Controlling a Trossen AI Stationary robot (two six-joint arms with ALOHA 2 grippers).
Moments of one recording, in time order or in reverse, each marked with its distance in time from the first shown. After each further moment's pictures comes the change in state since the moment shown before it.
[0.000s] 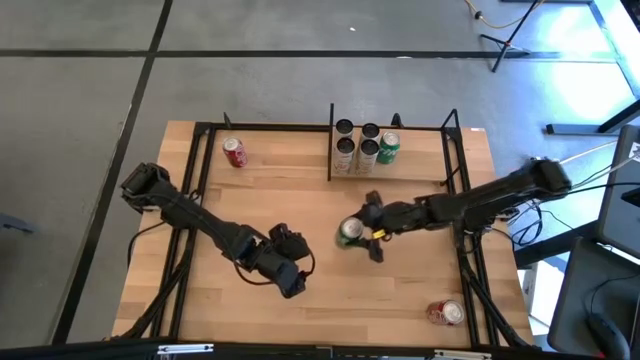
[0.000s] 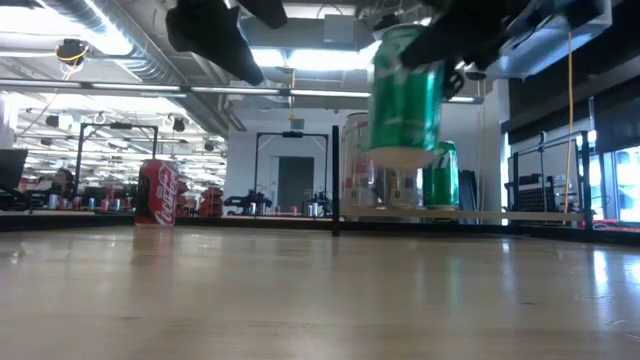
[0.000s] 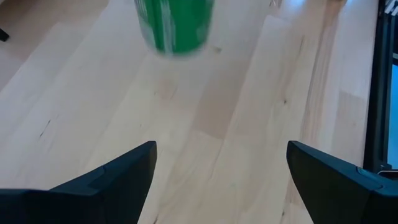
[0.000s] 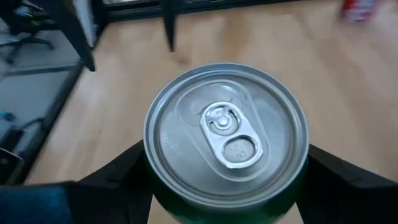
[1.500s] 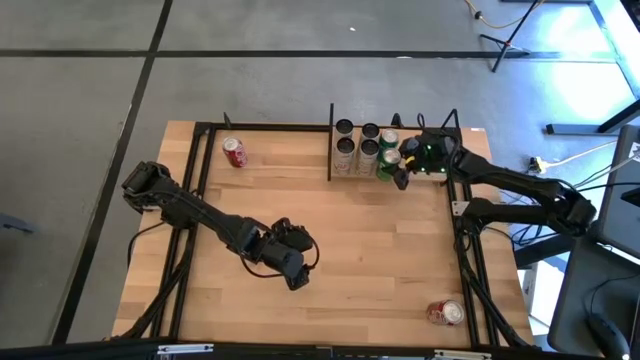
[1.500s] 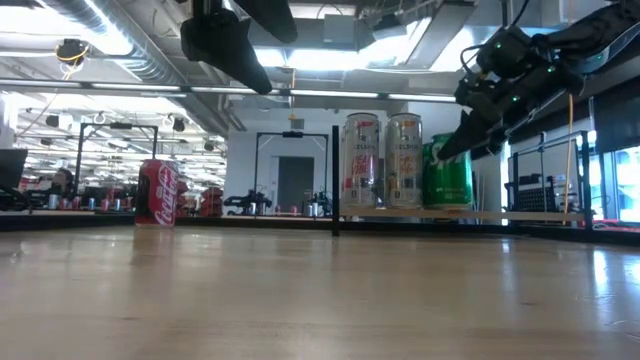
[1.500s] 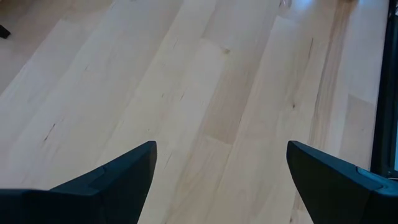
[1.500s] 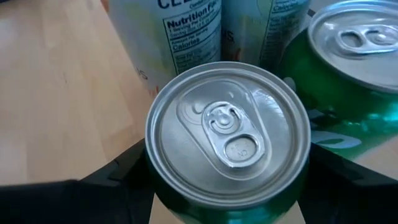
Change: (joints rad) left arm 0.062 -0.002 0.000 0.000 0.055 0.031; right arm -0.903 -0.318 -0.249 -0.186 -0.336 -0.270
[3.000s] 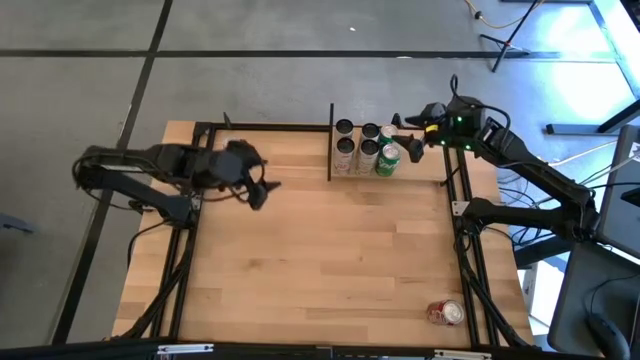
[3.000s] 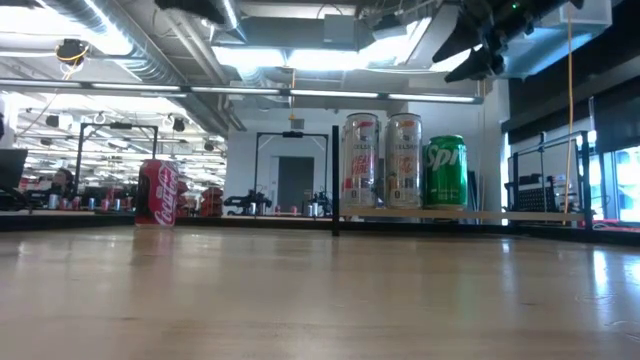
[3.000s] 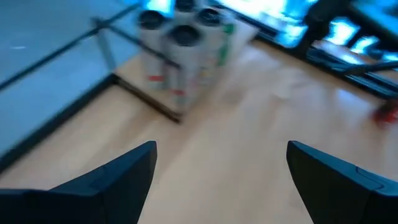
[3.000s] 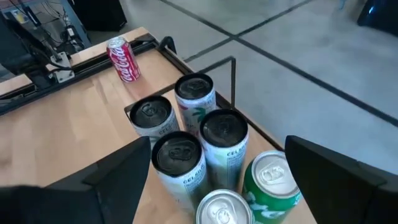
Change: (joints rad) left arm 0.328 -0.545 0.001 -0.264 -0.101 0.214; right arm 0.003 -0.075 0.496 -0.402 0.079 0.106
